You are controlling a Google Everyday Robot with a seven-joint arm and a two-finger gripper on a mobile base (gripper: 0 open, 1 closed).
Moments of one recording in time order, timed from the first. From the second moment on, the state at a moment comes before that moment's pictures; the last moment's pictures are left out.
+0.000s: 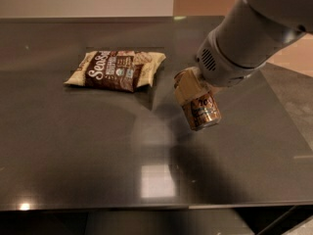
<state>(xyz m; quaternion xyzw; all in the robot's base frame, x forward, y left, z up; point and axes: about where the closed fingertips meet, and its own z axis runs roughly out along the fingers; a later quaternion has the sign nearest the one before) 0.468 -0.089 0.939 -0.21 0.95 0.07 0.21</state>
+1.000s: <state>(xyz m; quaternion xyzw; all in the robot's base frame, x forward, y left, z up) 0.480 -0.101 0.944 -0.24 0.87 0.17 0.40</state>
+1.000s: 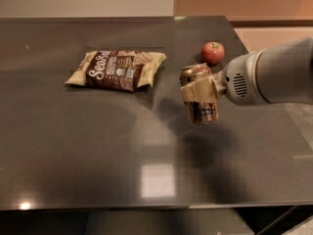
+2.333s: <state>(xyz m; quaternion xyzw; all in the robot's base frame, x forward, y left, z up) 0.478 -0.083 0.940 -0.27 0.79 0.26 0.49</state>
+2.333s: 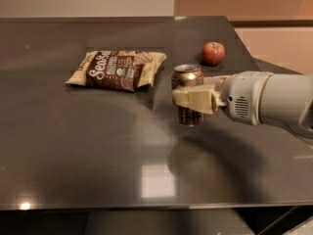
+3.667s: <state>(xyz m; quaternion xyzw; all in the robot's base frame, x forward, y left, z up) 0.485 -0.087 0.933 -0.44 0.66 0.18 0.58</state>
